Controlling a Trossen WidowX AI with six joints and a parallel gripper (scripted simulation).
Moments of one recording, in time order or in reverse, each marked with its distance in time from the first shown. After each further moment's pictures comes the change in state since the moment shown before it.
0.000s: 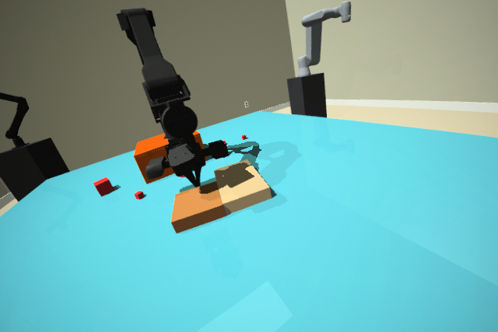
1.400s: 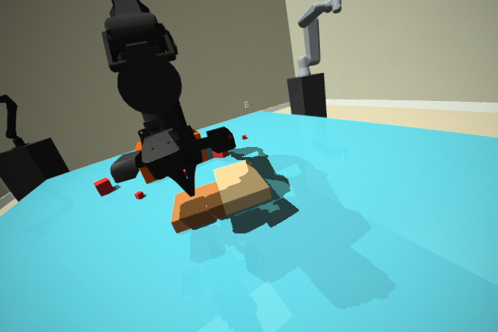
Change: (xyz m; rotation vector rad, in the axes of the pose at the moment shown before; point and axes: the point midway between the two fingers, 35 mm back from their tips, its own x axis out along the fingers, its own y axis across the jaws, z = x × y) arm -0.061 0.002 0.127 0.005 -0.011 0.000
